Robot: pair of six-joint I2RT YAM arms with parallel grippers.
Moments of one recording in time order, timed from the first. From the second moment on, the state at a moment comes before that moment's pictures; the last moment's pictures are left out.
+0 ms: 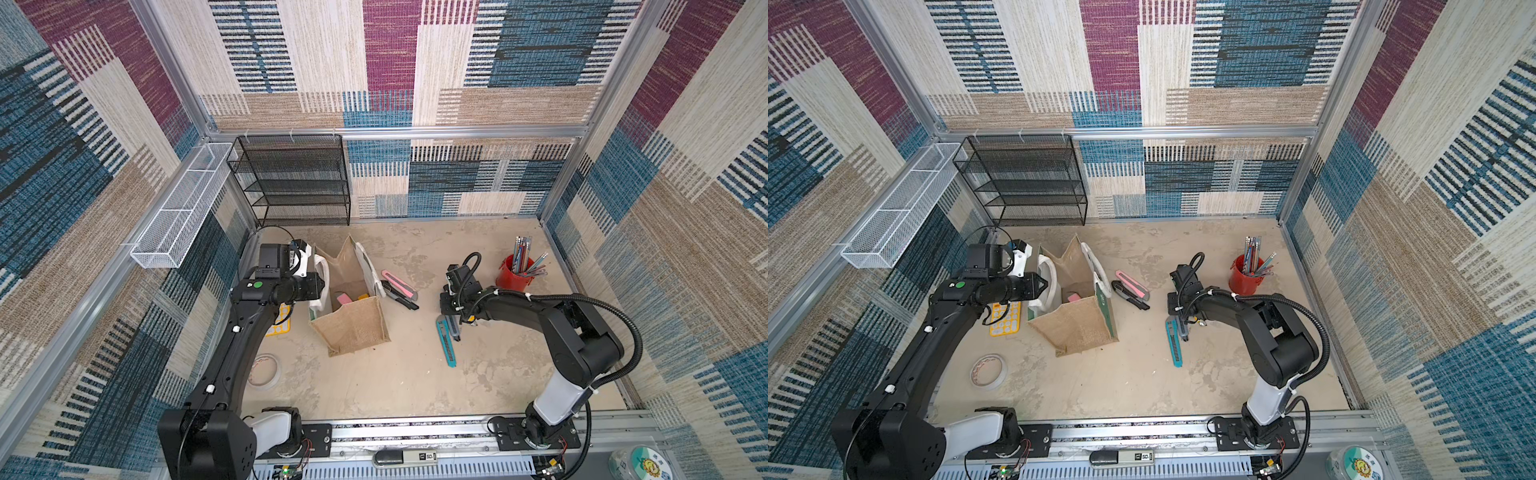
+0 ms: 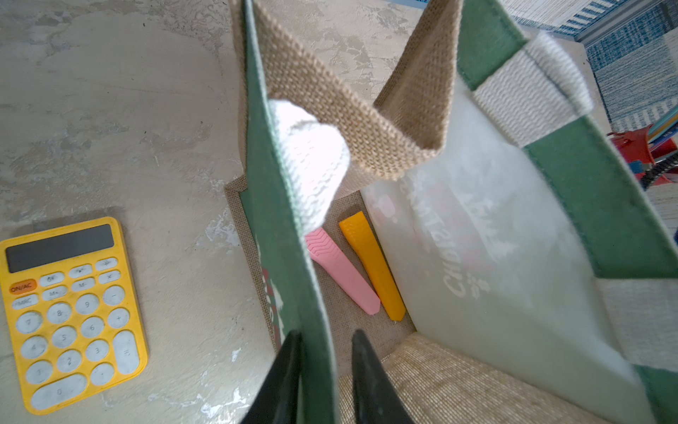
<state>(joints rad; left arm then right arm) -0.05 1.23 1.12 -0.77 0.29 -0.11 0.46 1.73 0.91 -0.21 0.06 0.39</state>
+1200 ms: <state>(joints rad) -0.05 1.23 1.12 -0.77 0.30 -0.11 0.46 1.69 0.94 -0.26 0.08 0.39</state>
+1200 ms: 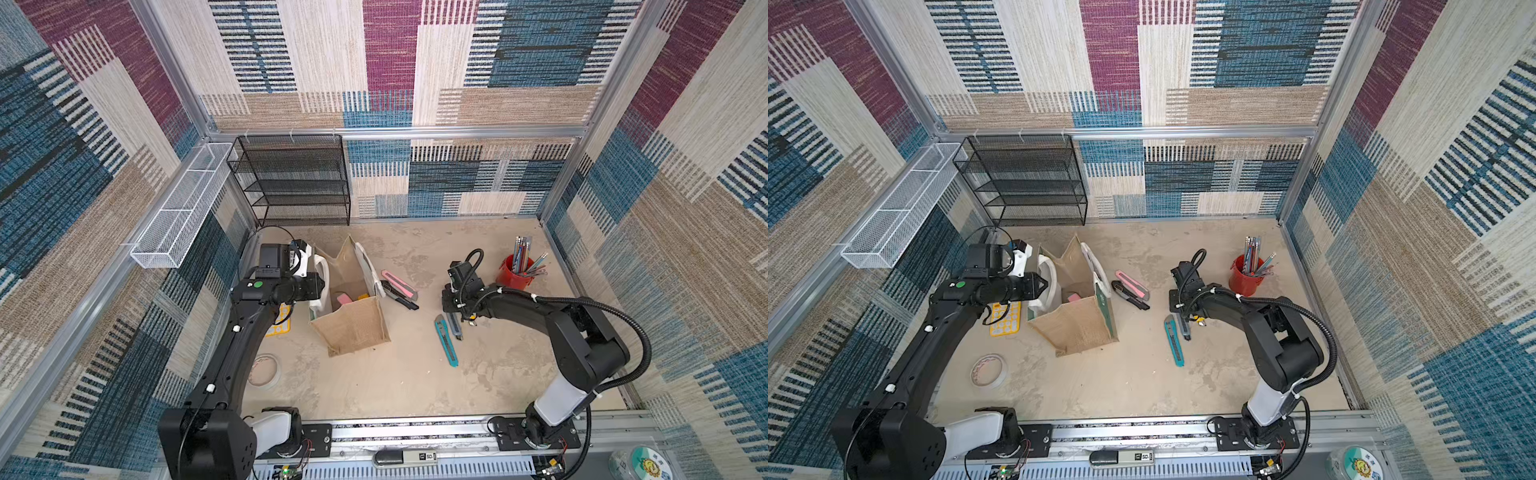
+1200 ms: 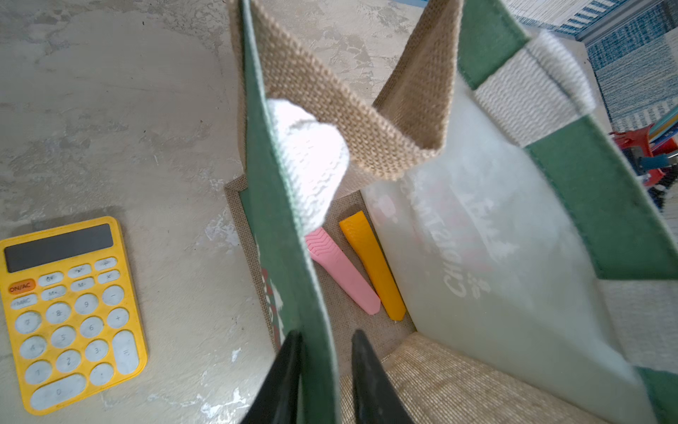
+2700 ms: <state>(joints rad) -0.05 1.24 1.12 -0.77 0.30 -0.11 0.46 1.73 0.90 -0.17 0.06 0.40</state>
